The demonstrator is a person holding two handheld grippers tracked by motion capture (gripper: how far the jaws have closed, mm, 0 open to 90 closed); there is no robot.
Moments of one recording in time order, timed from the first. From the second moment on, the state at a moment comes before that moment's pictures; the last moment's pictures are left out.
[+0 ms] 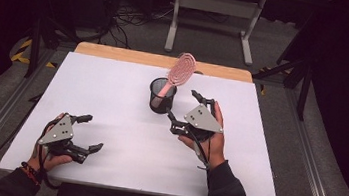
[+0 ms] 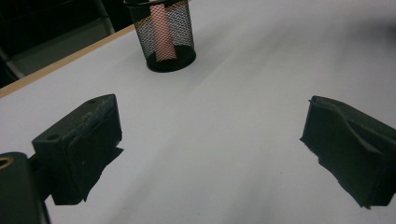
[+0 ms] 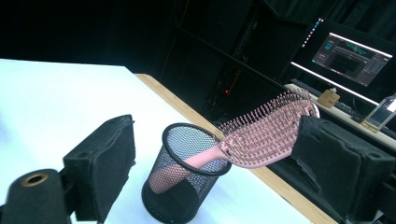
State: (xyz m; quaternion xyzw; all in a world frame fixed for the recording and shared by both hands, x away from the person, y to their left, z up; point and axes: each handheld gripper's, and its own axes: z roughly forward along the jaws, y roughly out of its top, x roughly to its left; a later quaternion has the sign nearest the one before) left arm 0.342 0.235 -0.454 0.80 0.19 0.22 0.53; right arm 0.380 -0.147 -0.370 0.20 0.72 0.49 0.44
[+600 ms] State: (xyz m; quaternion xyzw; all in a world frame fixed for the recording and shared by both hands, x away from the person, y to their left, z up) left arm 0.342 0.235 -0.455 0.80 0.19 0.23 0.53; right arm 0.364 -0.161 -0.371 0.20 0.73 0.49 0.44
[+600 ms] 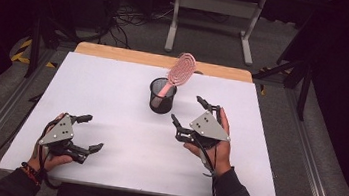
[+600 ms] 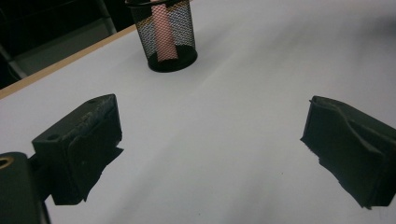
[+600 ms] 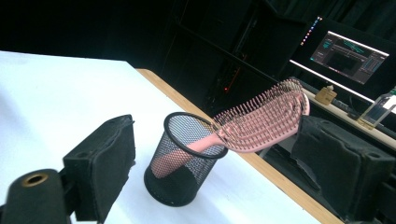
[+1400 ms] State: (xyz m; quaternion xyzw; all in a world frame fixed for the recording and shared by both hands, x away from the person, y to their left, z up) left arm 0.340 0.235 -0.453 0.79 0.19 0.23 0.53; right arm 0.350 -0.191 -0.374 0.21 0.72 0.47 0.46
